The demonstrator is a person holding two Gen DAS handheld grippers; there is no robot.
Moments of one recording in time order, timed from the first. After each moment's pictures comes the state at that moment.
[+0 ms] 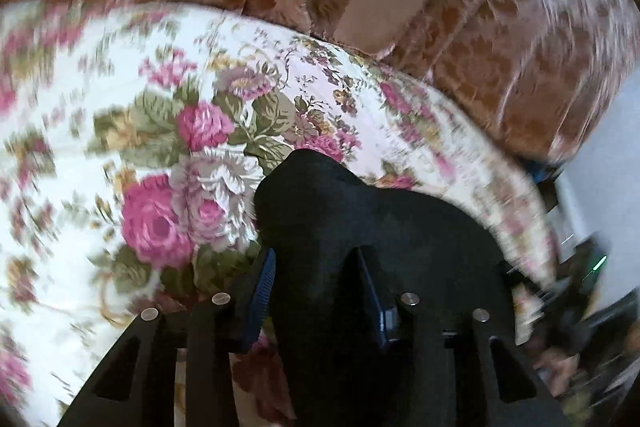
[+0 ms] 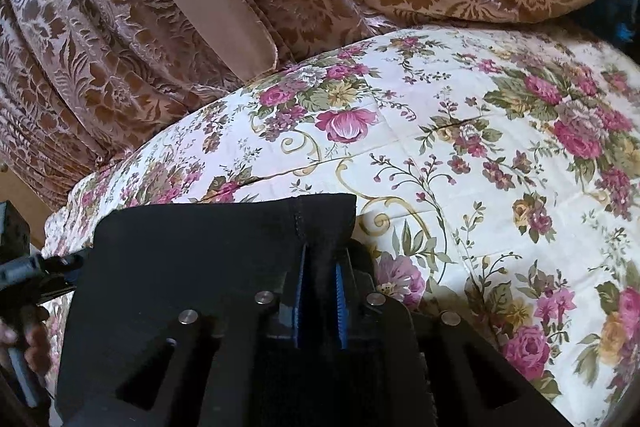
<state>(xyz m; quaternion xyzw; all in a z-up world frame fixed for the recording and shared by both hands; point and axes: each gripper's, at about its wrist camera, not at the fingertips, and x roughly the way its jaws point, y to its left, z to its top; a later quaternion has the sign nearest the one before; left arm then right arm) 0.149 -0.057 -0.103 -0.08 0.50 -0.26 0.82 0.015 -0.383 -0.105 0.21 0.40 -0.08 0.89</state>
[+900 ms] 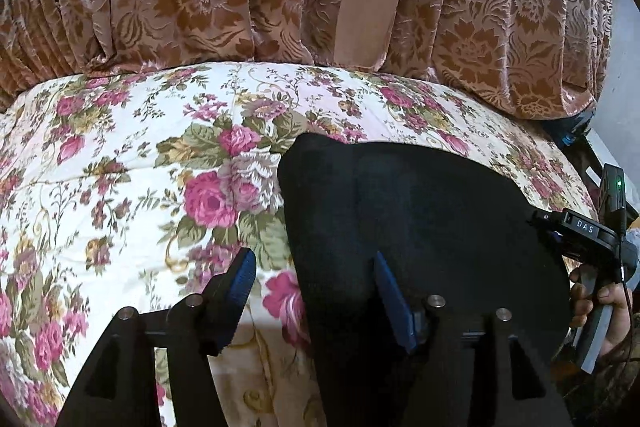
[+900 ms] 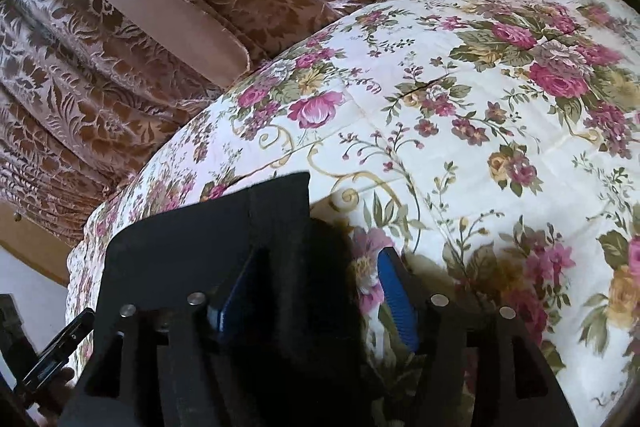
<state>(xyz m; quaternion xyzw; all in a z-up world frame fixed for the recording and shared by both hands) 0.074 -0.039 -0.079 -0.01 0.43 -0.22 0.87 -0.006 -0.407 -0.113 0.29 0.40 -0.08 0.87</state>
